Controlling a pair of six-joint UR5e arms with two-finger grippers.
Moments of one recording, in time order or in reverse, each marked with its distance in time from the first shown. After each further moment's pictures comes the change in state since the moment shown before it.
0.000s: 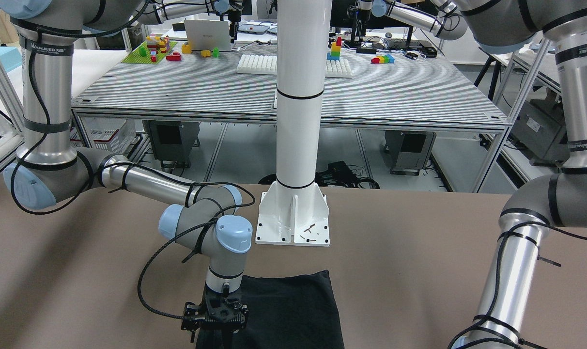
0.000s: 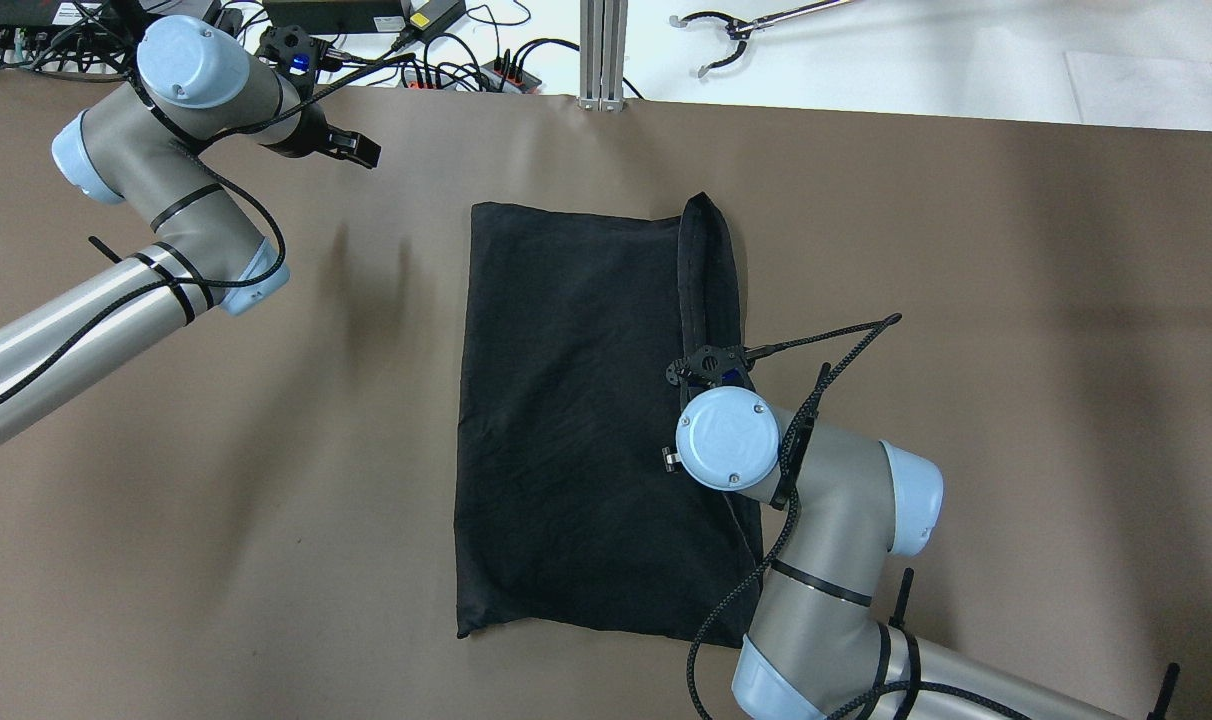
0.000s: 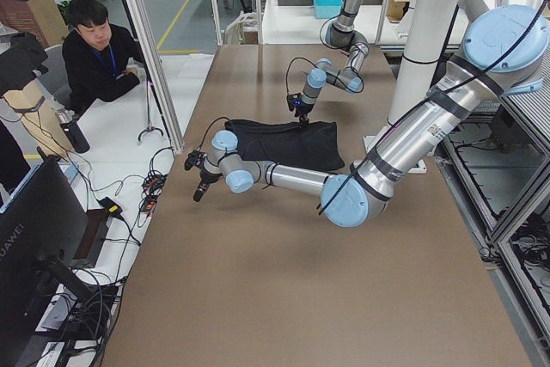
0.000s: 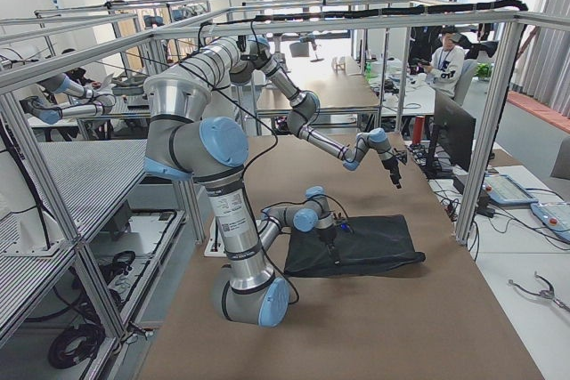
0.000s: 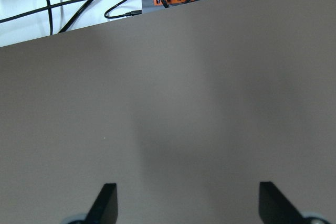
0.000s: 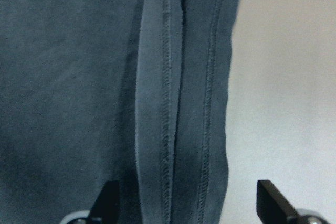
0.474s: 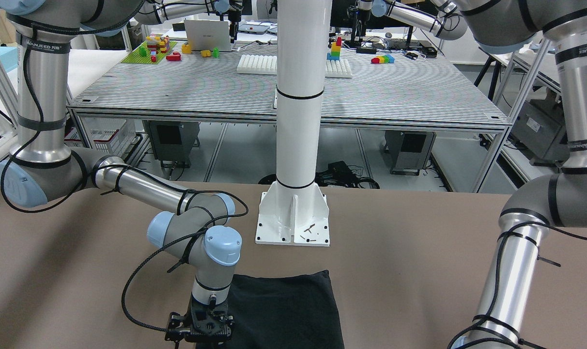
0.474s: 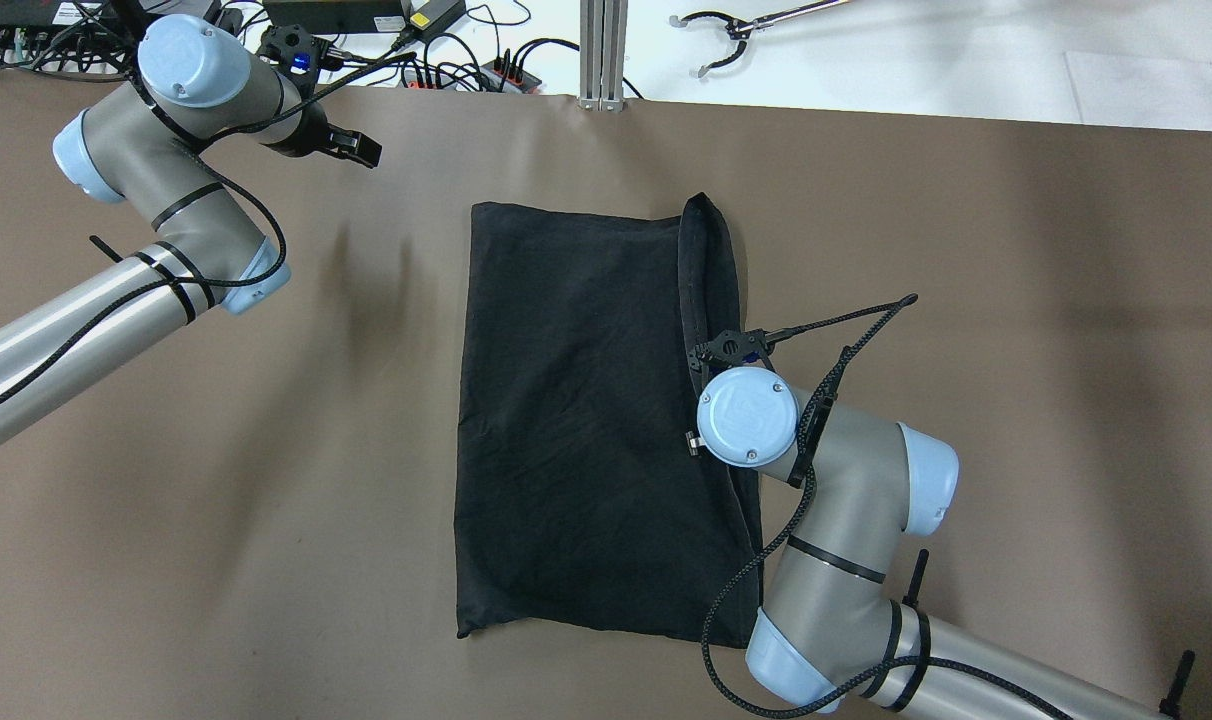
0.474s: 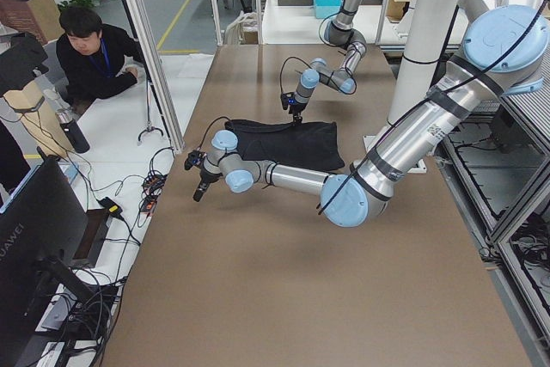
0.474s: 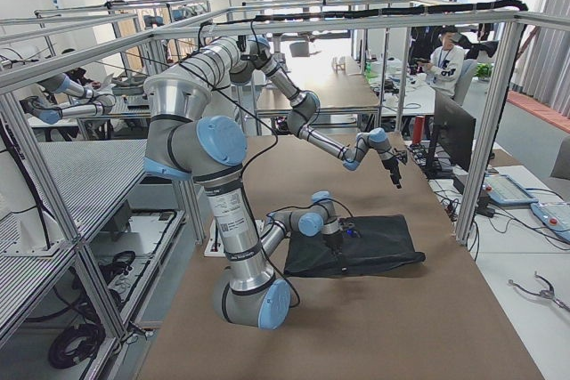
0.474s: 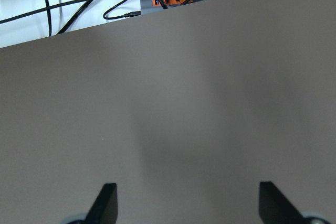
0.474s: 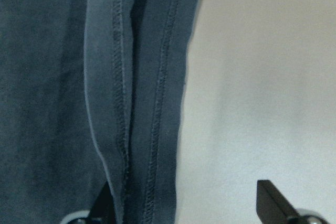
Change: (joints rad) left arm 0.000 -0.002 0.000 0.000 -0.001 0.000; right arm 0.041 -0.016 -0.028 0.003 0.003 -0.050
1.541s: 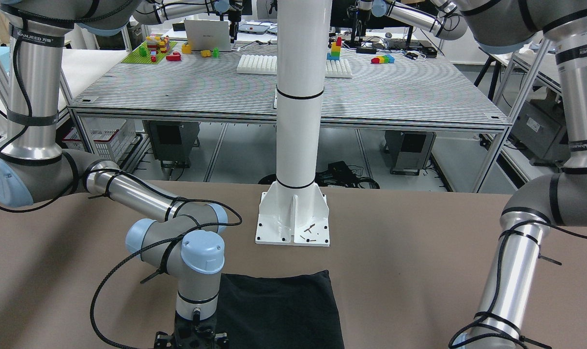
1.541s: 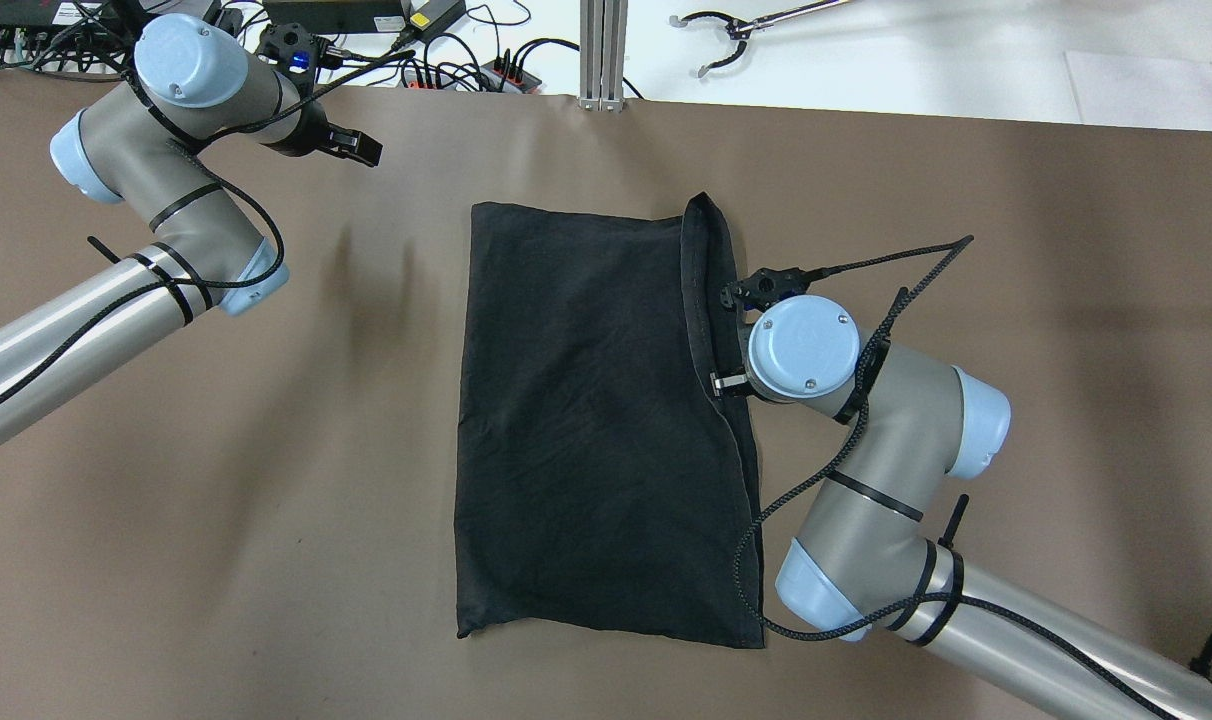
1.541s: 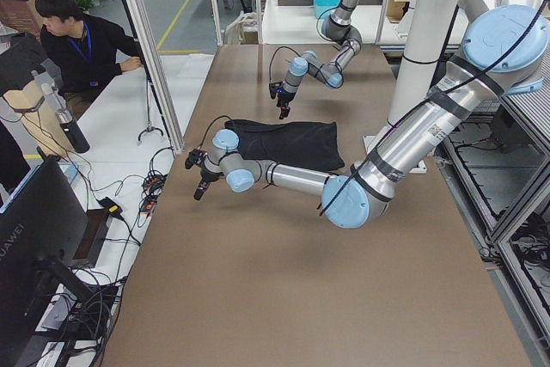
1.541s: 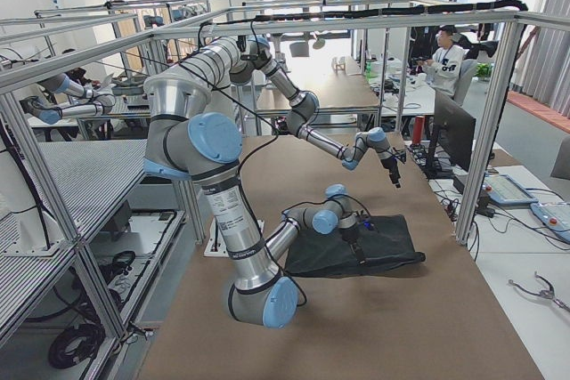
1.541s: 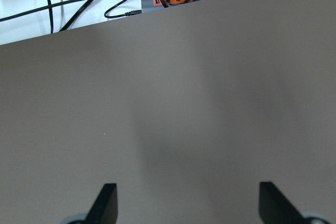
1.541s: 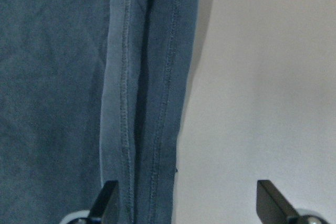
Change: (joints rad) left arm 0.000 0.022 -0.033 0.000 0.000 -0.010; right arm 0.111 0.044 -0.035 0.100 0.063 -0.042
